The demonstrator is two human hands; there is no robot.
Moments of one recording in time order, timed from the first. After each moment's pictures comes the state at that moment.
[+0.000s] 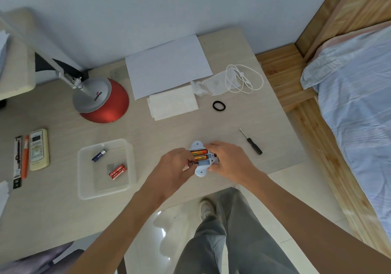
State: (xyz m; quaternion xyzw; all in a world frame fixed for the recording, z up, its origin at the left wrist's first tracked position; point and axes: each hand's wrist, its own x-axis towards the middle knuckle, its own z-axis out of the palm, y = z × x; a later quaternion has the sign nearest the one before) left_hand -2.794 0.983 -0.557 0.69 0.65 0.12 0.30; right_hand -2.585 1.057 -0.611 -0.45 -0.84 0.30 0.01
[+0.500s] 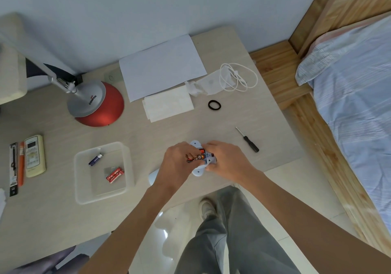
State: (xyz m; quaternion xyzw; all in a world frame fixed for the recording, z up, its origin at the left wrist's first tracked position) left_hand -2.773 1.000 -0.574 0.60 0.68 0.22 0.35; right_hand -2.584 1.054 -0.611 -0.46 -0.84 0.30 0.03
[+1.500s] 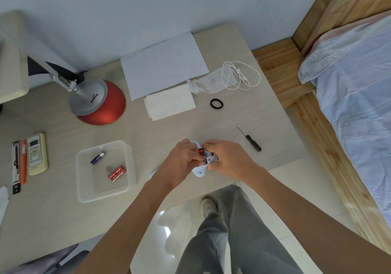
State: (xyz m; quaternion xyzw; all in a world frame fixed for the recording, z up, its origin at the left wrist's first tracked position) left_hand -2.790 1.008 -0.604 0.75 0.55 0.18 0.32; right_hand -2.584 1.059 -0.605 -0.43 -0.84 0.34 0.01
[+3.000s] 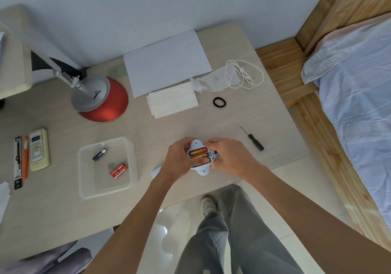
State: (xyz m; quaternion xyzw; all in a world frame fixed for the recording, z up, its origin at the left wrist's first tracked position) left_hand -2.792 1.008 -0.623 0.48 0.70 0.22 0.48; right_hand -2.586 1.062 -0.602 -0.44 -0.83 0.34 0.00
